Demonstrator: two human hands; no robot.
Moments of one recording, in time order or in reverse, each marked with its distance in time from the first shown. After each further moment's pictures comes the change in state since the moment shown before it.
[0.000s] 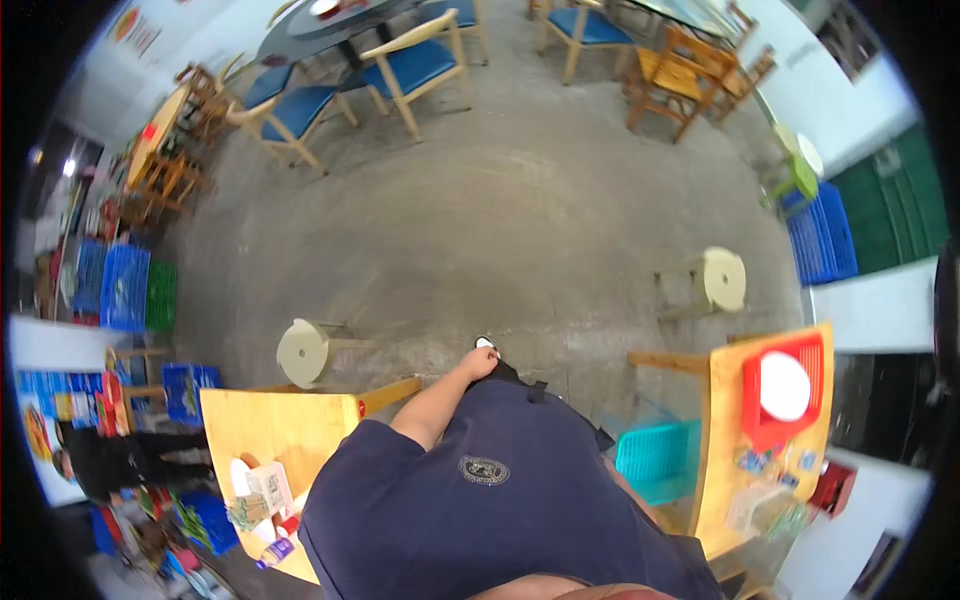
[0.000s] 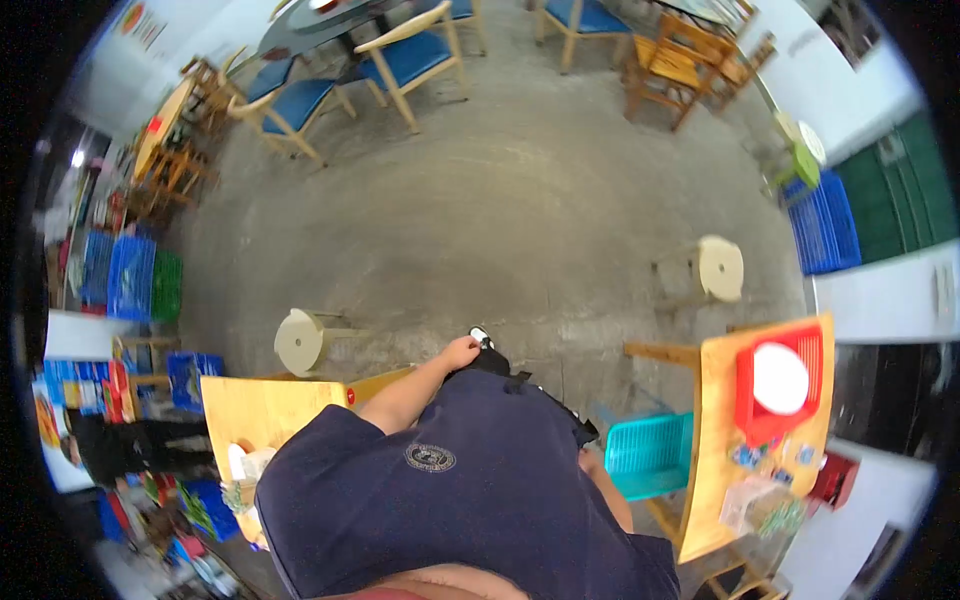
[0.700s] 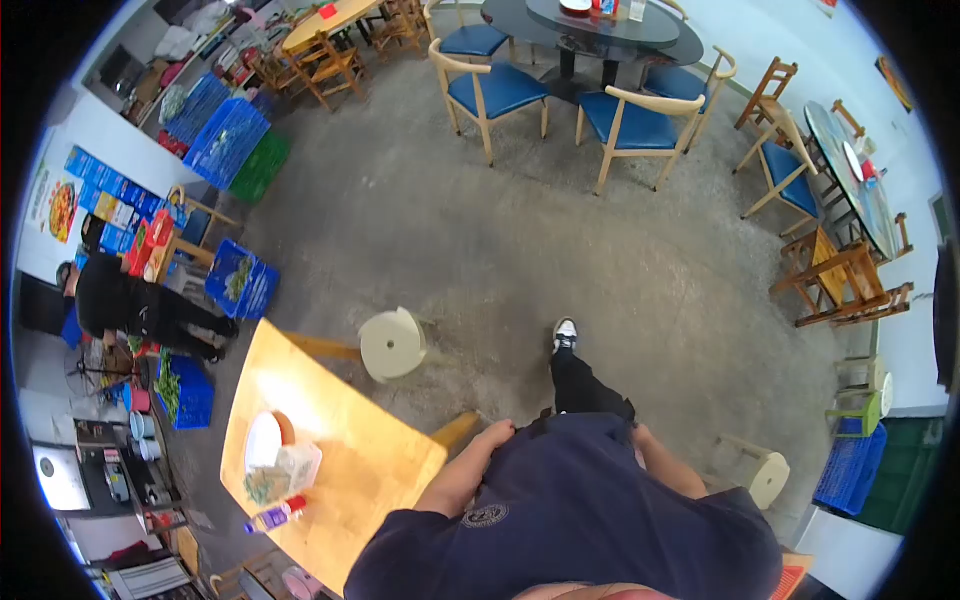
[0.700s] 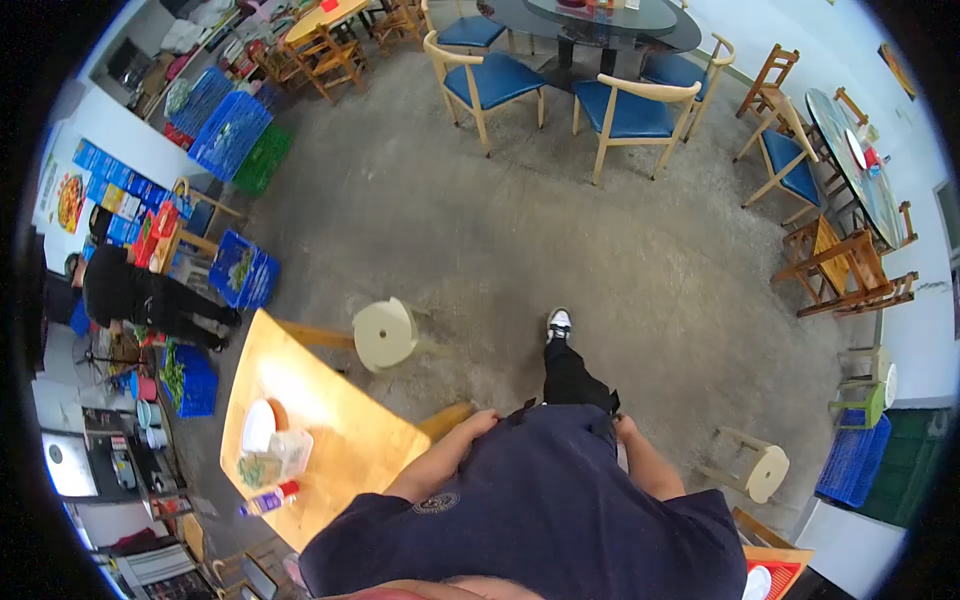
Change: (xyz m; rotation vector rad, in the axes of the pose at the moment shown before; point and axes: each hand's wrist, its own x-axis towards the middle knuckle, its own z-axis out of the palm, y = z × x) left_hand -0.032 -0.208 -0.104 -0.371 0.264 -0.278; right_hand 0.109 -0.420 0.263 -1.104 -0.222 -0.572
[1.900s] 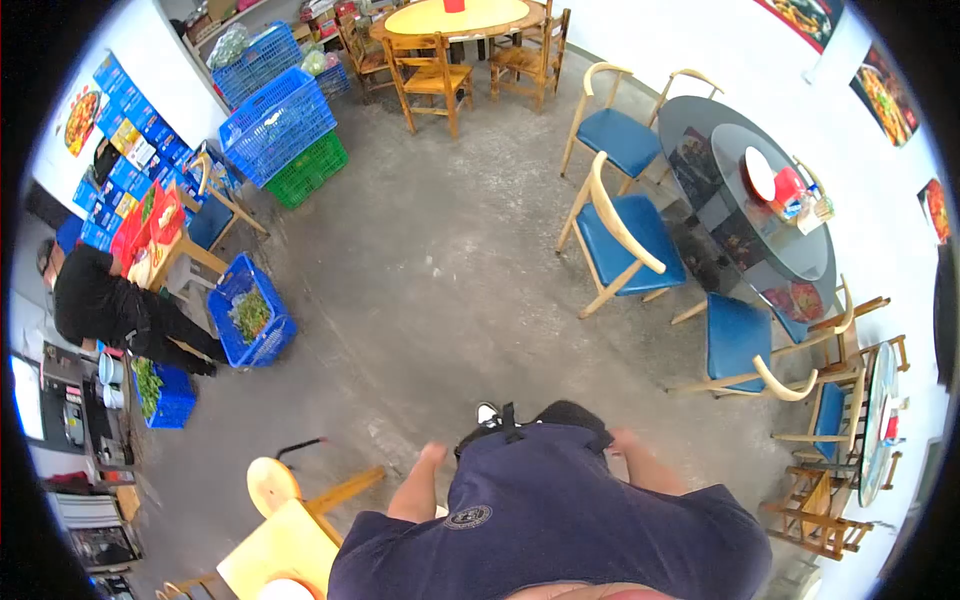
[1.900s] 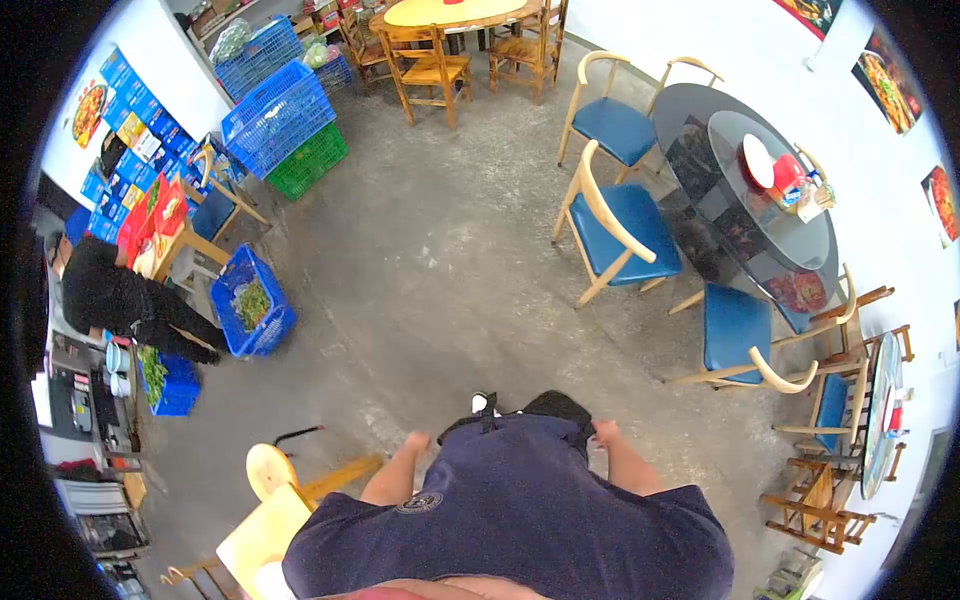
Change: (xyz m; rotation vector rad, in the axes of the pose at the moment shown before) left_hand 0.308 -0.211 -0.635 -0.098 0.274 -0.400; right_hand 0.364 -0.836 -0.140 -0.178 -0.243 -0.185
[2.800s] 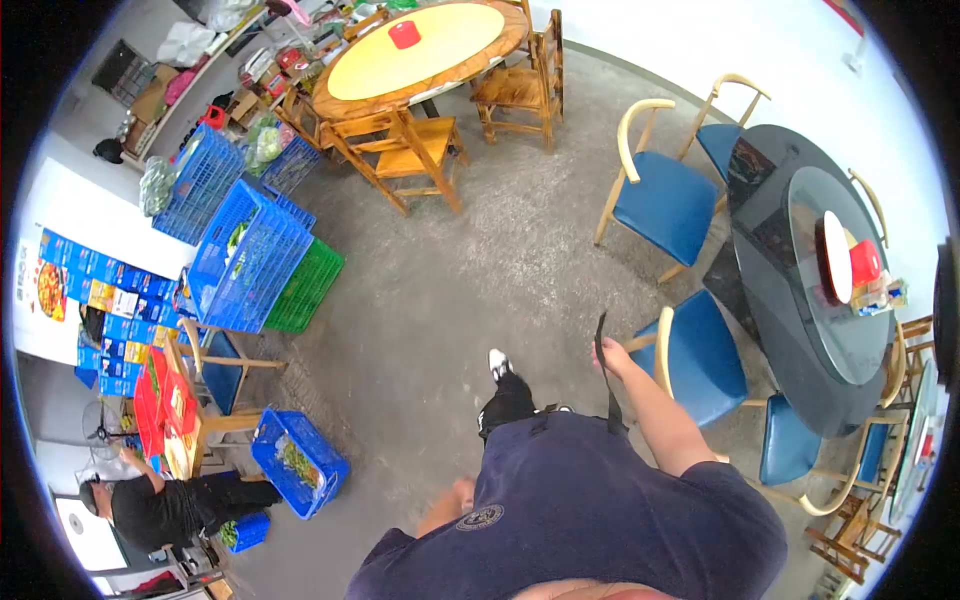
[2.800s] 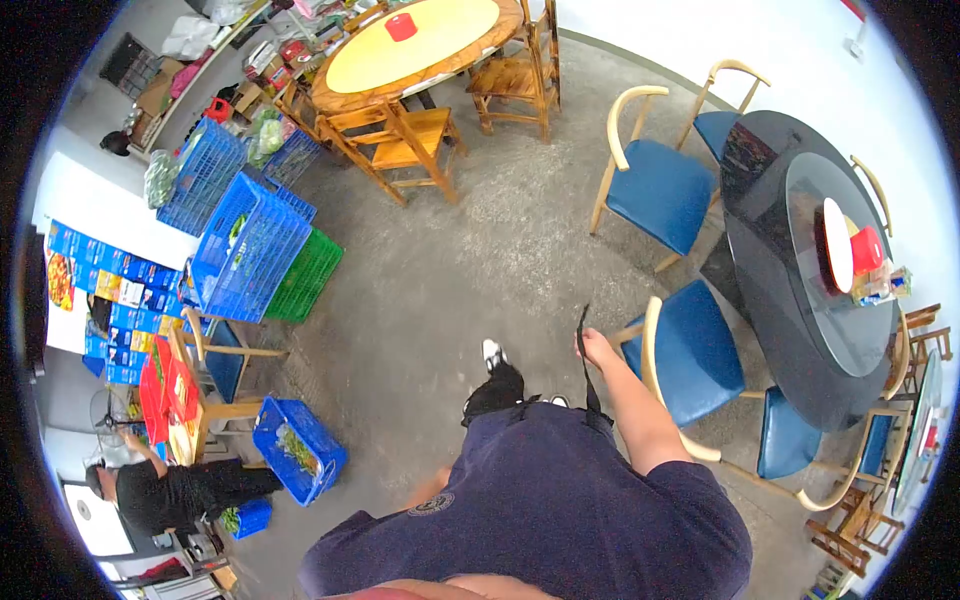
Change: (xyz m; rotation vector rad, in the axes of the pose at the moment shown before) left_hand 0.332 0.236 -0.488 -0.115 -0.214 -0.066; right_hand 0.478 -0.632 -0.273 0.742 -0.007 -0.309
